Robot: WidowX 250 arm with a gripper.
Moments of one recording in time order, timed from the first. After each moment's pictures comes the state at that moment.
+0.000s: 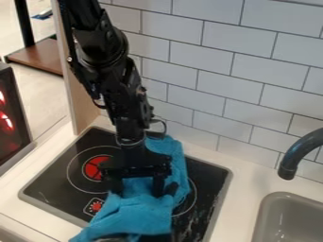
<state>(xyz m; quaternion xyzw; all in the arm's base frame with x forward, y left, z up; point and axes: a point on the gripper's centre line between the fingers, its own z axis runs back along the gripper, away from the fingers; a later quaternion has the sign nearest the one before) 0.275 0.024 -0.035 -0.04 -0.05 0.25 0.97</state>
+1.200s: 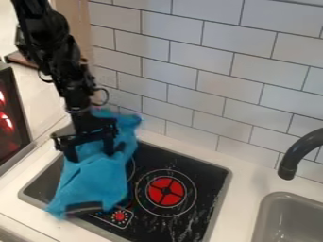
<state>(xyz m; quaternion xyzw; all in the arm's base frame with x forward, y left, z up) 0.295 0.140 -0.037 -0.02 -0.06 0.40 0.92</state>
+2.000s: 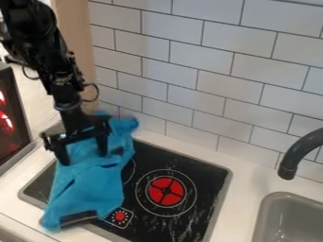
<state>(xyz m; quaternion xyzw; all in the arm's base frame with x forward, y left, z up) 0.285 0.126 -0.007 -0.04 -0.07 0.39 0.92</state>
